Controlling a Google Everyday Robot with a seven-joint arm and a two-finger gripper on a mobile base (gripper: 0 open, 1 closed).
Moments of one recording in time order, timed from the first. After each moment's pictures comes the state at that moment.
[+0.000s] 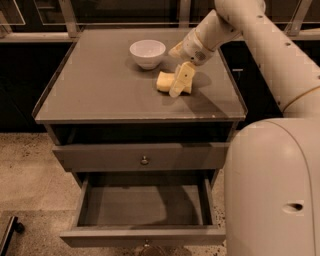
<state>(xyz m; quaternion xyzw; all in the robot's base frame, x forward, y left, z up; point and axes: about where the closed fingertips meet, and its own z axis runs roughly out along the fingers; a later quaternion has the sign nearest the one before) 0.722 -0.055 0.869 -0.67 0.67 0.16 0.29</state>
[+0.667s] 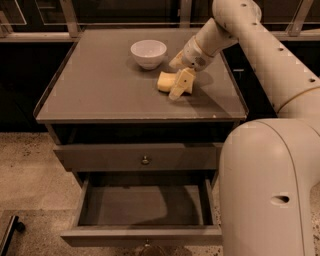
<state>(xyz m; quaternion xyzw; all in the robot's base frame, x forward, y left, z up) 0.730 -0.064 0.842 -0.66 0.68 0.16 0.27</state>
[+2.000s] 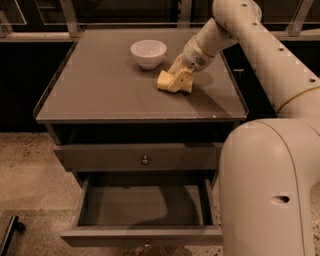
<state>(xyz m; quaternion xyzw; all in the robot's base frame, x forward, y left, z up) 0.730 -0.064 0.841 -0.66 0.68 0.16 0.27</state>
